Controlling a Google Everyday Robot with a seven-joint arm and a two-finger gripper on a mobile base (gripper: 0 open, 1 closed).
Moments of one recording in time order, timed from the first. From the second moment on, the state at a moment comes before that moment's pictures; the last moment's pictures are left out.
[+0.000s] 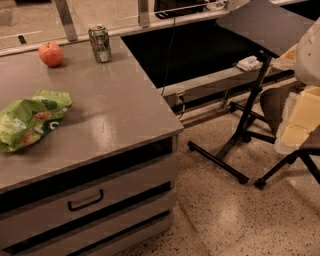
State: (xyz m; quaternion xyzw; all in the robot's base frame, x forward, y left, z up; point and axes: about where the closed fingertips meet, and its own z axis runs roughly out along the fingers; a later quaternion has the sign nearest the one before) arm 0.438 -0.217 0.976 -0.60 0.78 -0.03 0.16
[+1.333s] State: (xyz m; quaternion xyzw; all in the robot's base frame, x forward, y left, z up) arm 0.601 -0.091 0.988 -0.64 0.72 0.06 0.27
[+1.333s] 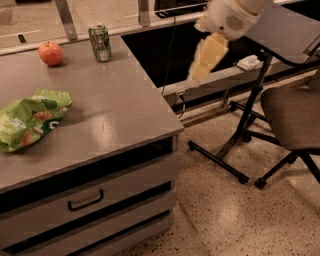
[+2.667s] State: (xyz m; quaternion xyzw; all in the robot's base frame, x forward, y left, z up) arm 0.706 0.001 1.003 -0.60 0.69 0.10 0.40
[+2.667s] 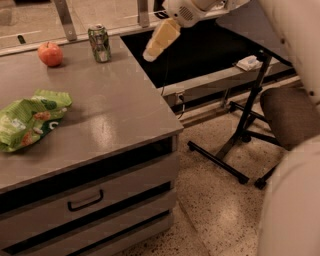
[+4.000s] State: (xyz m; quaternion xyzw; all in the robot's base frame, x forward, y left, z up) arm 0.866 0.162 0.975 -0.45 0.64 0.27 0.56
